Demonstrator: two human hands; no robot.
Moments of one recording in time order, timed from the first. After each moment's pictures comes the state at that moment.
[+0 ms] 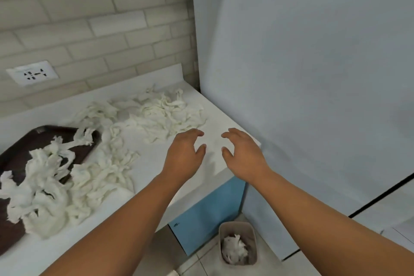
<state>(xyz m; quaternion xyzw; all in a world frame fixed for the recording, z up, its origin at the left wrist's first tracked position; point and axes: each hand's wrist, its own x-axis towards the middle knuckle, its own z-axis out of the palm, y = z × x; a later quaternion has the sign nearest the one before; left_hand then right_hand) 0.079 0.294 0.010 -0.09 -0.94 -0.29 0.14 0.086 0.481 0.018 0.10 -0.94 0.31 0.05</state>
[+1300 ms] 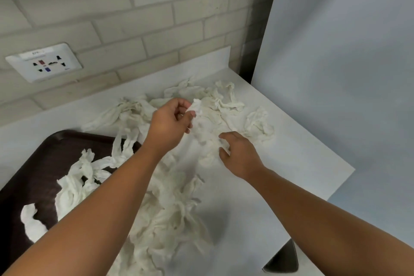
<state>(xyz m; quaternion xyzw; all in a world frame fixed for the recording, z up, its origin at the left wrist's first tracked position) -0.101 0.033 0.020 0.01 -0.81 -0.59 0.06 -0.079 0.240 -0.051 0.11 -0.95 0.29 0.00</state>
